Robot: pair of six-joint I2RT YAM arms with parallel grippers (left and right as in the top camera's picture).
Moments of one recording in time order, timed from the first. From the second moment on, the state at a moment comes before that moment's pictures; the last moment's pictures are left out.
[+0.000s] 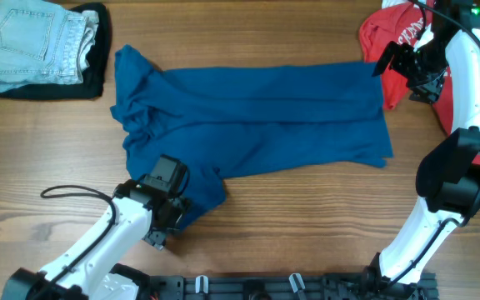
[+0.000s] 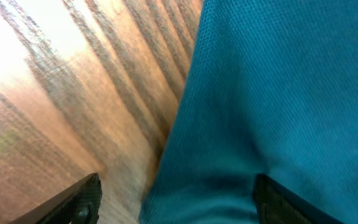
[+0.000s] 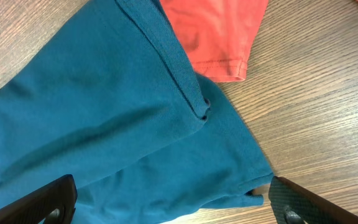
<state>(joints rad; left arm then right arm) -0.39 1.28 0.52 -0.79 -0.01 -1.39 -0.21 2.11 2.00 -1.35 -0.14 0.32</state>
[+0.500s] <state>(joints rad) -0.32 1.33 0.54 -0.67 0.07 -1.36 -0.21 2.11 2.00 -1.38 -0.14 0.31</state>
